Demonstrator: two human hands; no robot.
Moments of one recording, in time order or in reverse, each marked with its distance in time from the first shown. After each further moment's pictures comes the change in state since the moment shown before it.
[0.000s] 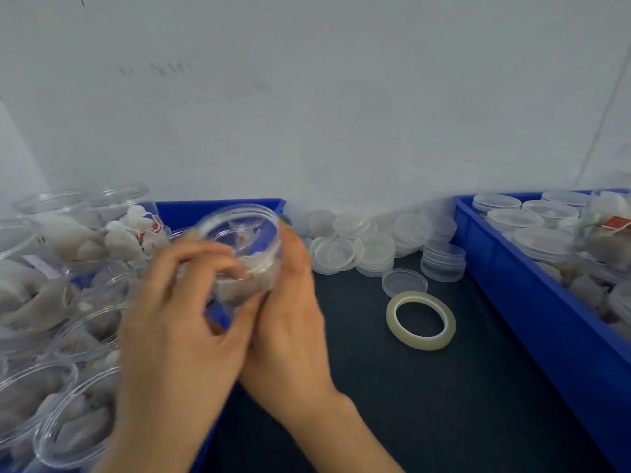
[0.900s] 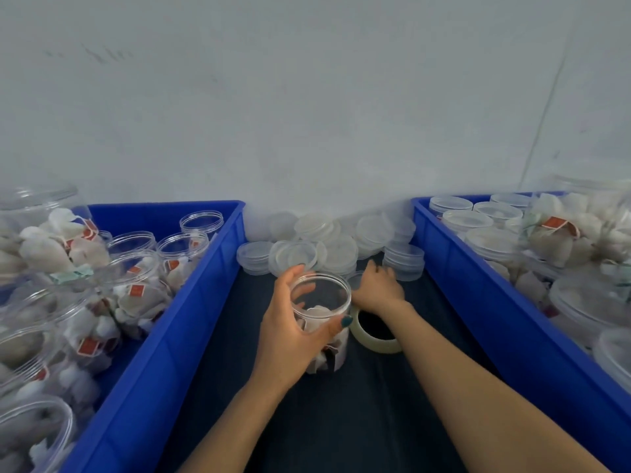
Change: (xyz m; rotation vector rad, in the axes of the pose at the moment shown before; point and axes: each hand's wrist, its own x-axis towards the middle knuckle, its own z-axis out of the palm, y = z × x) left_hand -0.046 0.002 0.181 -0.758 -0.418 -0.355; right_hand 0.044 0.231 -0.118 -0.790 -0.506 0.929
